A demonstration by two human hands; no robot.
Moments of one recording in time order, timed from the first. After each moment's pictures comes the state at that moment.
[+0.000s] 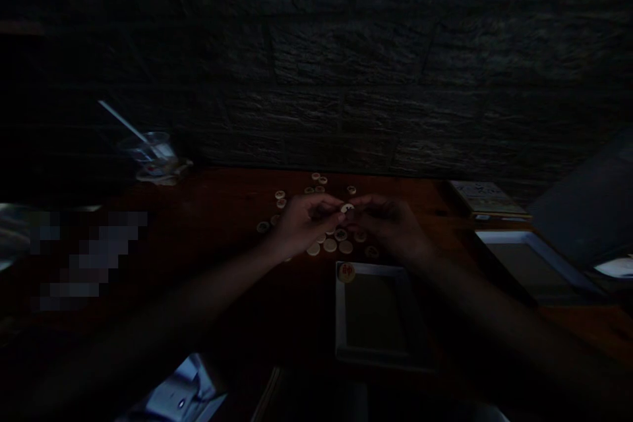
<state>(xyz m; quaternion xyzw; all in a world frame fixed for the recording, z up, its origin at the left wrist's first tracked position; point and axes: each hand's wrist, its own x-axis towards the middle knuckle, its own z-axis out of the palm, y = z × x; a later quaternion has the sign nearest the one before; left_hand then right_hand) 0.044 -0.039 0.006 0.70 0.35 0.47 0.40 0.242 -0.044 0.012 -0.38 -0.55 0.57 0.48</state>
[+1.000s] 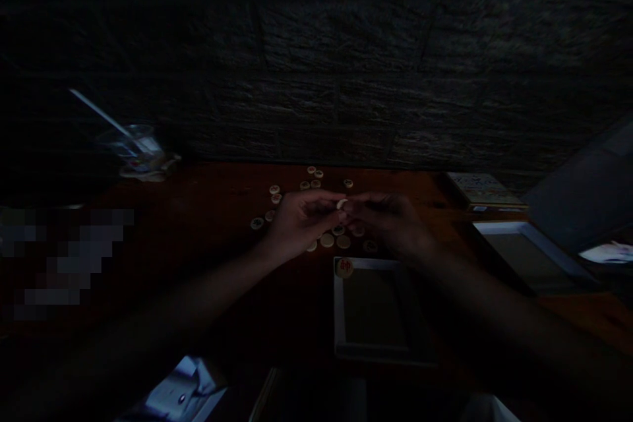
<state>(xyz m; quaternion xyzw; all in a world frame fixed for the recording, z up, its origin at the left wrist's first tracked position) 0.048 -0.050 0.004 0.66 0.32 0.51 0.46 0.242 -0.049 0.015 -0.40 -0.56 0.57 0.45</state>
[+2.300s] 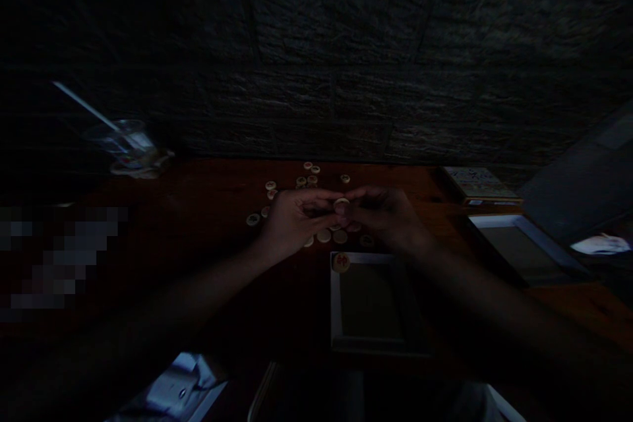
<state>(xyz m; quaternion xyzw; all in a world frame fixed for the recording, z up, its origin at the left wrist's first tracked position) 0.046 -0.054 0.004 0.67 0.34 0.49 0.44 0.239 -0.055 0.023 -0.40 -0.55 0.58 0.46</state>
